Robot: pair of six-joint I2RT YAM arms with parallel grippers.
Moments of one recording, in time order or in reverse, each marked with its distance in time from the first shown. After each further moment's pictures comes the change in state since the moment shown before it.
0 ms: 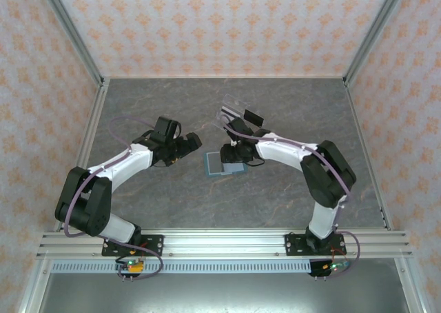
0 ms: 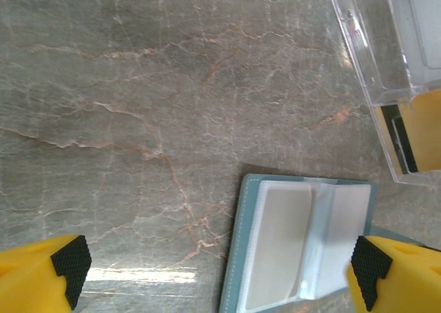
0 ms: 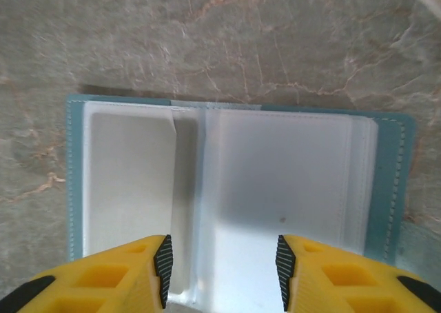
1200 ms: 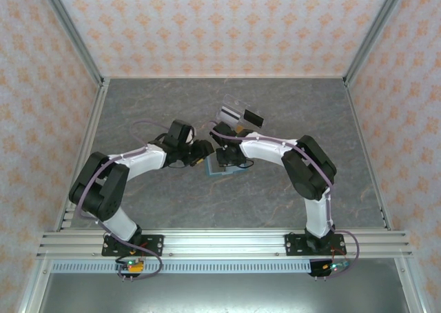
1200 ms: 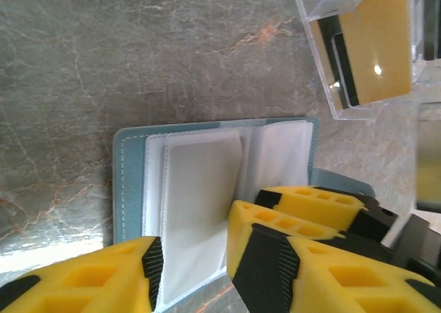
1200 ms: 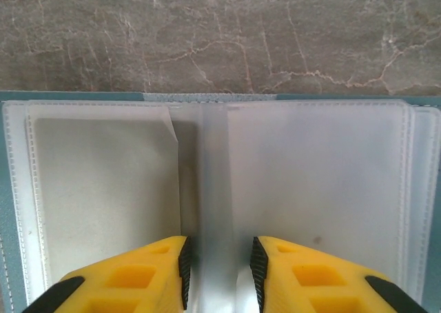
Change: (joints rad) left arm -0.089 0.163 -0.013 0.237 0.210 -0.087; right arm 0.069 0.141 0.121 -0.103 0.146 0.048
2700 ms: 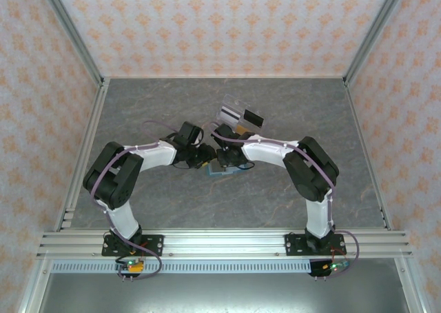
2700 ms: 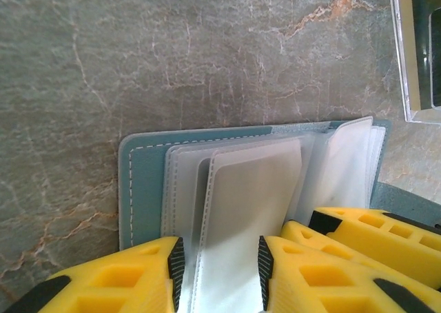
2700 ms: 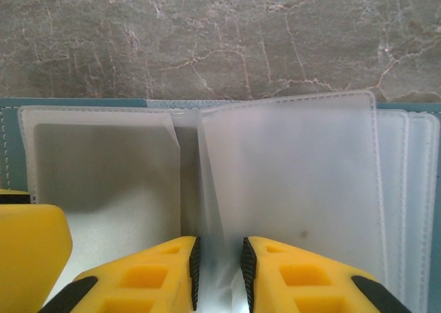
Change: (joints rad) left arm -0.048 0.134 0.076 -0.051 -0.045 0.000; right arm 0.002 -0.024 -0.057 0.079 0.013 -0.001
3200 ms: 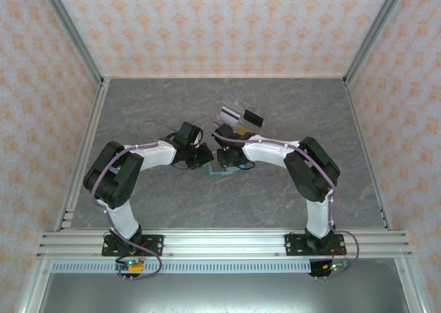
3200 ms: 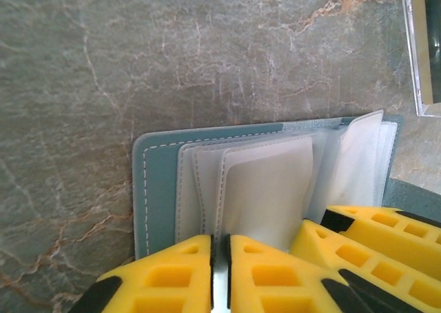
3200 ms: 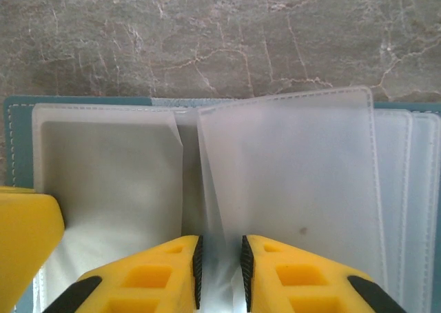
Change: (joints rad) left arm 0.007 0.000 0.000 -0.013 0.004 0.040; right arm -0.002 -0.015 -0.018 0.019 -0.014 0.000
